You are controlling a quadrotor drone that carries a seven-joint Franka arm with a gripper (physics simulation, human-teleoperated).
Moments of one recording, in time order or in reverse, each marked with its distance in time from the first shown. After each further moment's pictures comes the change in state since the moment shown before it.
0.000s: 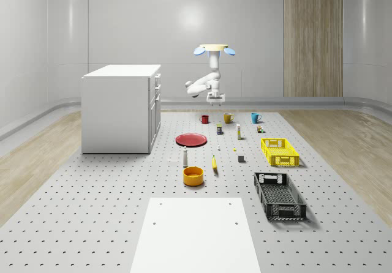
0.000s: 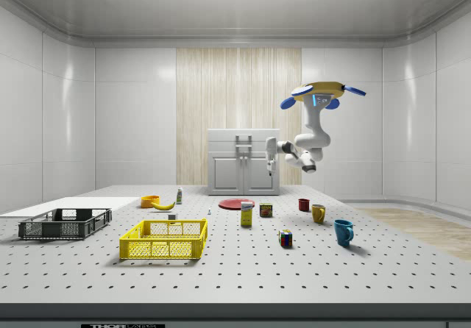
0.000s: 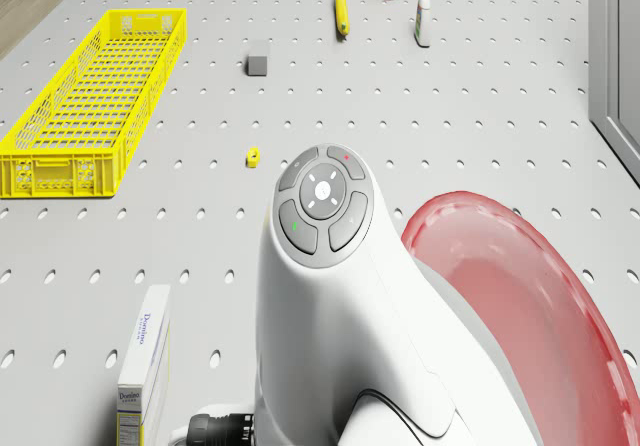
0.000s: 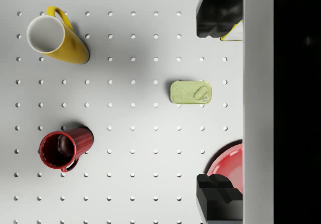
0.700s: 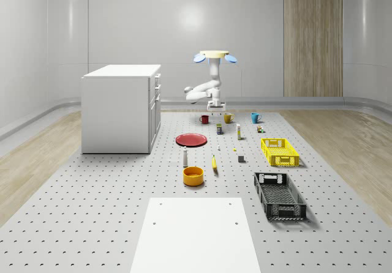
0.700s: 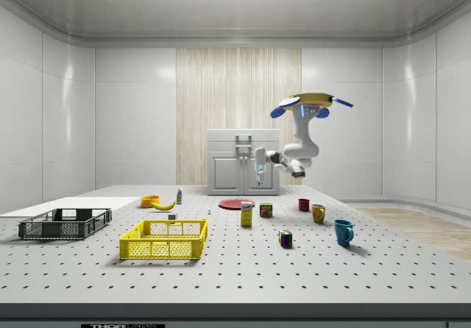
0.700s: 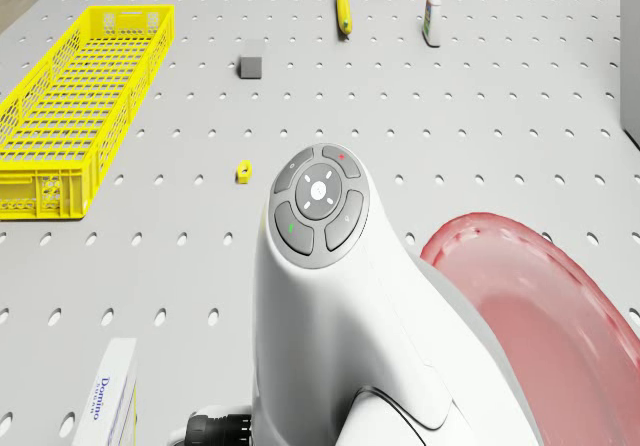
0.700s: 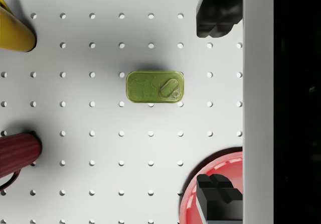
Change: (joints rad) arm -0.032 -0.073 0.027 0.005 0.037 0.061 0.029
